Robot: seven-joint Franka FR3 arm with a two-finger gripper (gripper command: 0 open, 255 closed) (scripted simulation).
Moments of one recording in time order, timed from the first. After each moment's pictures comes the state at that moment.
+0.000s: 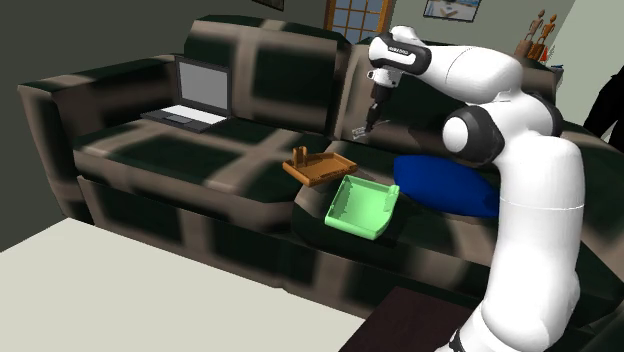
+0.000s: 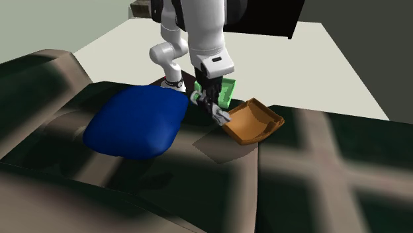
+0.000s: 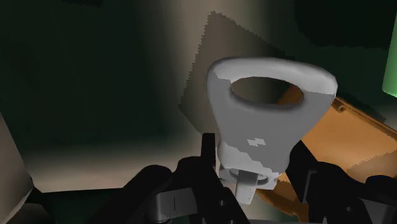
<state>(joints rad) -0.16 0.40 -0.45 -1.16 0.25 1.56 -0.90</state>
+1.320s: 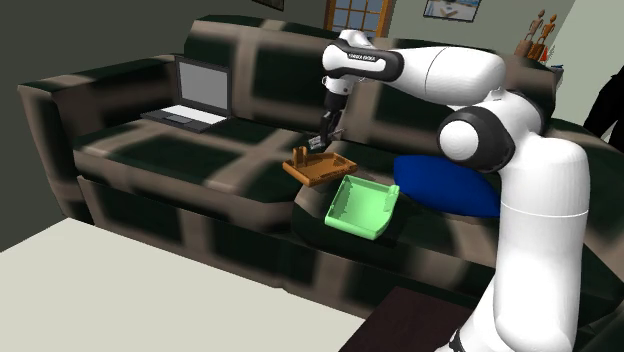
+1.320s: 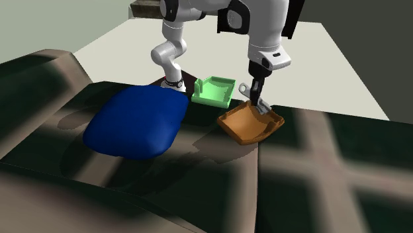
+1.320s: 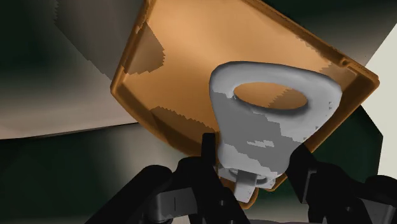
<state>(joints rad) 0.08 0.37 -0.37 -1.28 0.20 1.68 -0.61</state>
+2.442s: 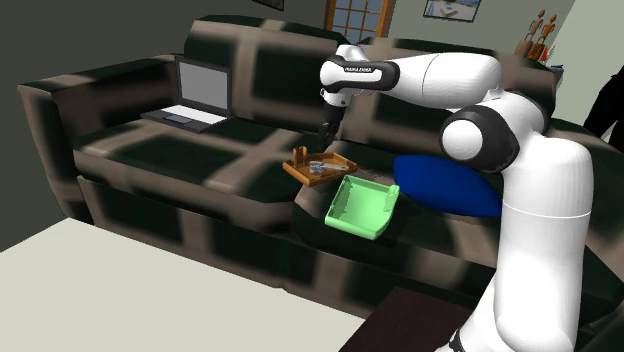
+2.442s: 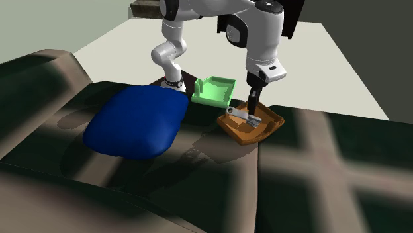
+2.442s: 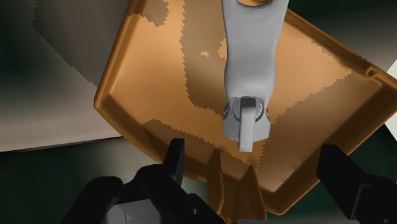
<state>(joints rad) 0.10 0.35 -0.37 -1.40 0.20 1.79 -0.62</state>
